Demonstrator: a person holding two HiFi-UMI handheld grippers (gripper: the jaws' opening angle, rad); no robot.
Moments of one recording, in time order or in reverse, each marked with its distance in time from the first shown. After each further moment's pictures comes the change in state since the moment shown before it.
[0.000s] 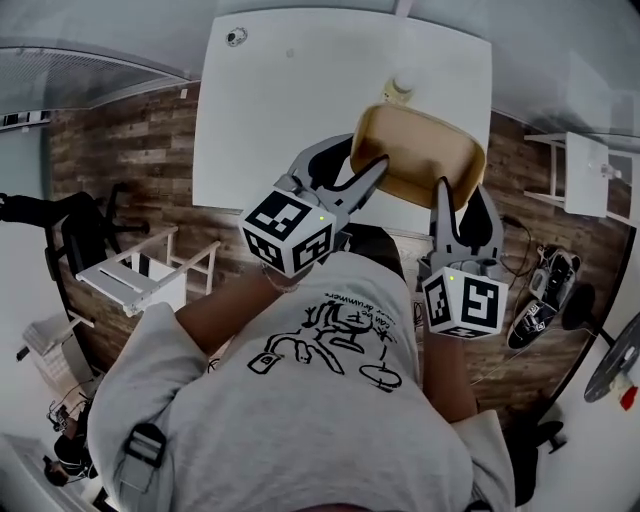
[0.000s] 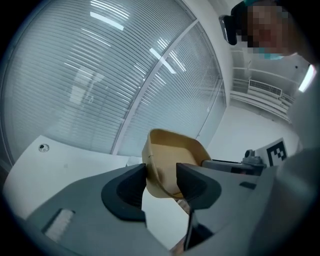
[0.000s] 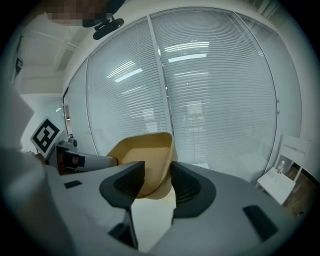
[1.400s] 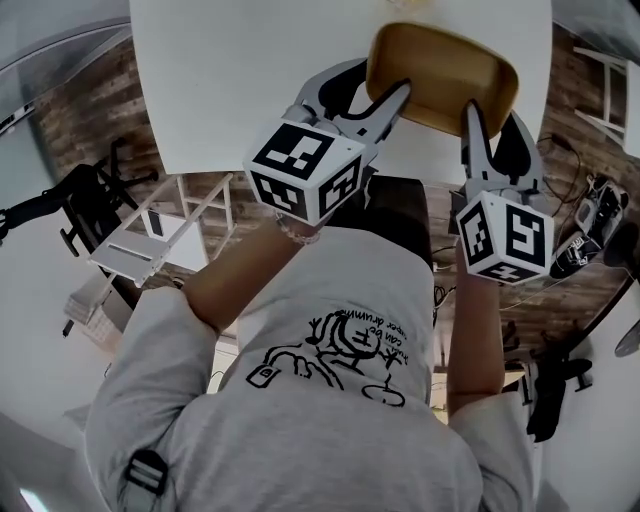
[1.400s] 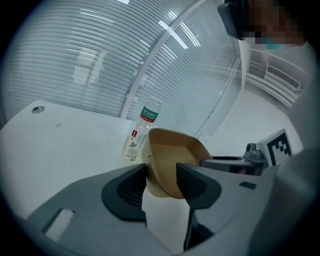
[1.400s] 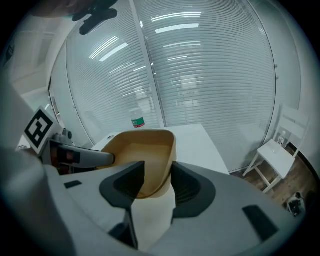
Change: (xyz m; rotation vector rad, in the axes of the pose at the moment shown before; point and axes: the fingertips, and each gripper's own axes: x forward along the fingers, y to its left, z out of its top) left arm 0.105 0.080 -0.157 -0.057 0.240 0.073; right arm 0.087 -0.070 -0.185 0.095 0.273 -0.037
